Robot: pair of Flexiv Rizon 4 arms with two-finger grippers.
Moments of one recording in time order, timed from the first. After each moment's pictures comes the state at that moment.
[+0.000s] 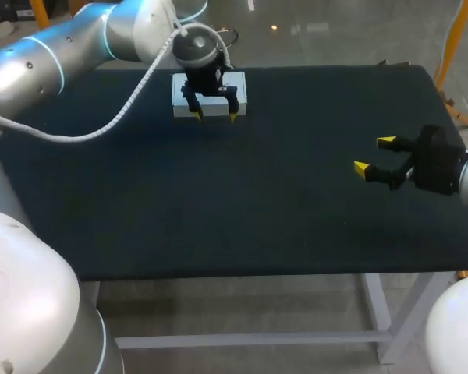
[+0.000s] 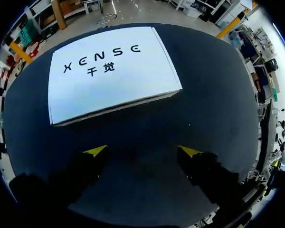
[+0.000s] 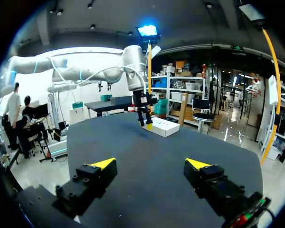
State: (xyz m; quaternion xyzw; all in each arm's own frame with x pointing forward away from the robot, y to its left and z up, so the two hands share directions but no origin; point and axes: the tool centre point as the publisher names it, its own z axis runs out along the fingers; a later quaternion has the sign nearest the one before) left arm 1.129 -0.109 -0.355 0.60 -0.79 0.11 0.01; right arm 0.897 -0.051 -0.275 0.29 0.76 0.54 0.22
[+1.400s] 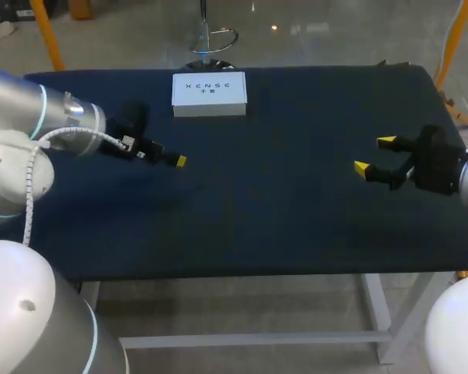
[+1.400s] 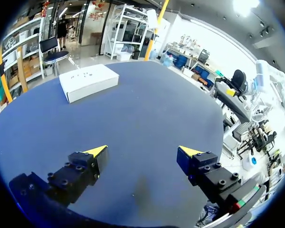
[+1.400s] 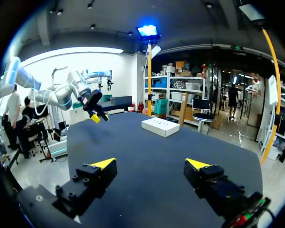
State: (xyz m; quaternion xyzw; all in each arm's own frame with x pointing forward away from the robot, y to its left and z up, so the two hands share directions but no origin) left arm 0.947 -0.019 -0.317 0.37 -0.83 0.42 -0.04; right arm 0.897 -0.051 -0.274 0.29 0.76 0.54 0.22
